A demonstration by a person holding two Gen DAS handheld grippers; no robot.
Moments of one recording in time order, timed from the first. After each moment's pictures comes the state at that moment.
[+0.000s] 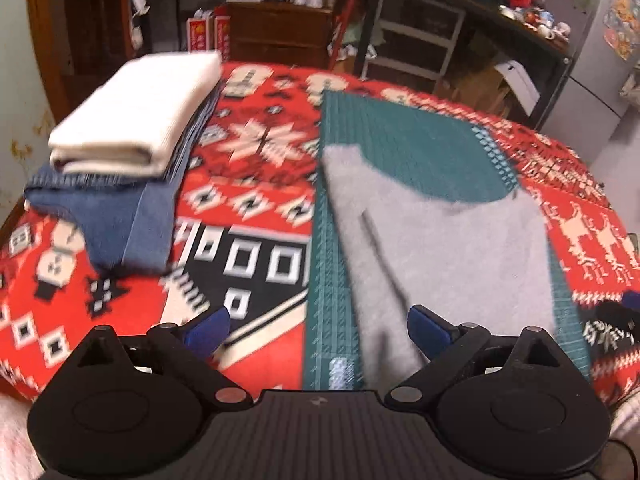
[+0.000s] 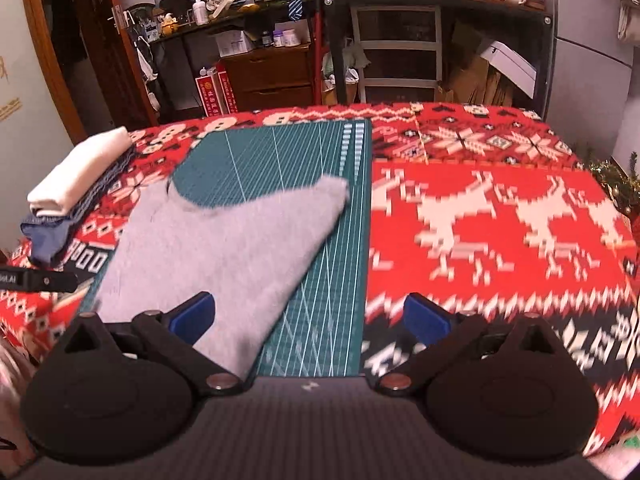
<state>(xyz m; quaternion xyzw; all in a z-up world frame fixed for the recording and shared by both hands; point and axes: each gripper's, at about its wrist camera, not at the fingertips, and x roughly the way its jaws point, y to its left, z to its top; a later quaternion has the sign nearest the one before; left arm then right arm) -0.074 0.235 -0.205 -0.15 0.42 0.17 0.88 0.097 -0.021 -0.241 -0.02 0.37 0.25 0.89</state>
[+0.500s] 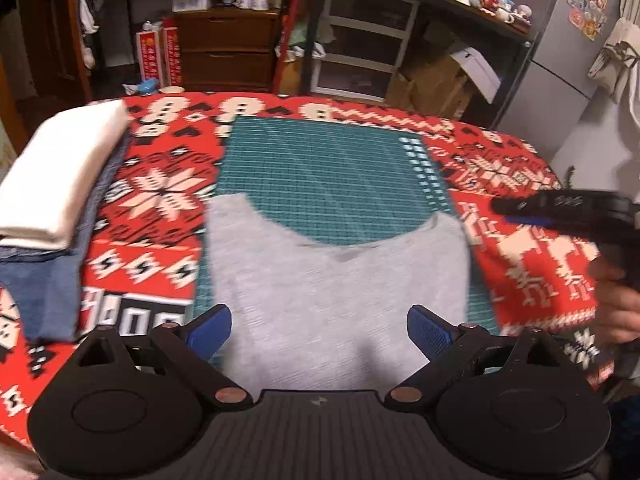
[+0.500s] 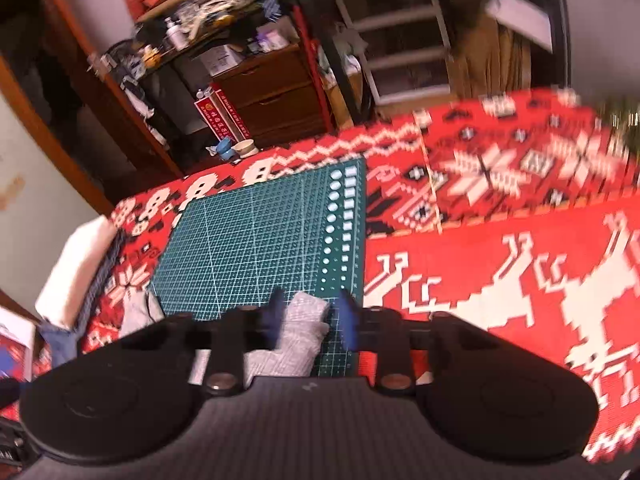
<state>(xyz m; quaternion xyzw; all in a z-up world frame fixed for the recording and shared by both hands) 0.005 0.180 -0.170 -0.14 0.43 0.12 0.88 0.266 -0.039 -0.245 0.11 0.44 0.27 0.85</state>
